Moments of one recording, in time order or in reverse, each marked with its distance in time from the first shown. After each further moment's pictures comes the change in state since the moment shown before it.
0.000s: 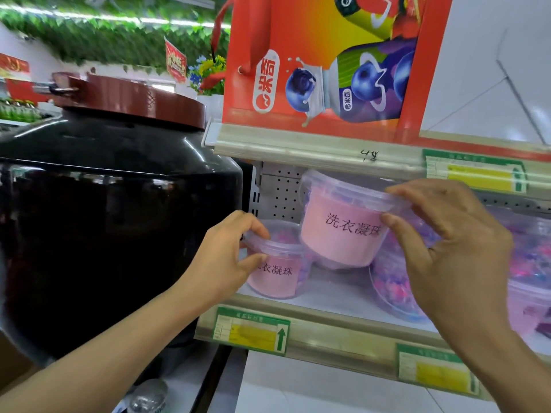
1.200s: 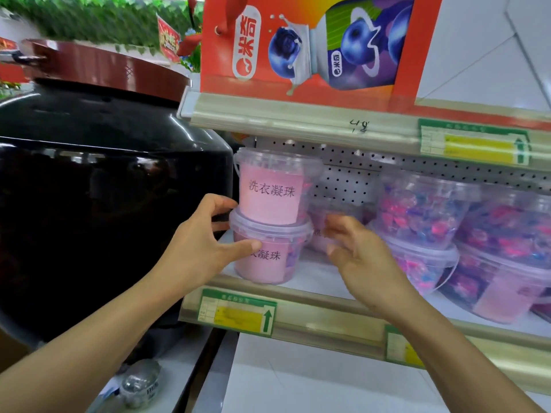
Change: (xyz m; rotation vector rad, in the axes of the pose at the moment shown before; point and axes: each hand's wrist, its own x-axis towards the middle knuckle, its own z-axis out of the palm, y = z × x) left_hand -0.009 -0.005 0.002 -0.208 -0.026 -0.341; right_hand -0.036 0.016 0.053 0.360 -0.713 0.521
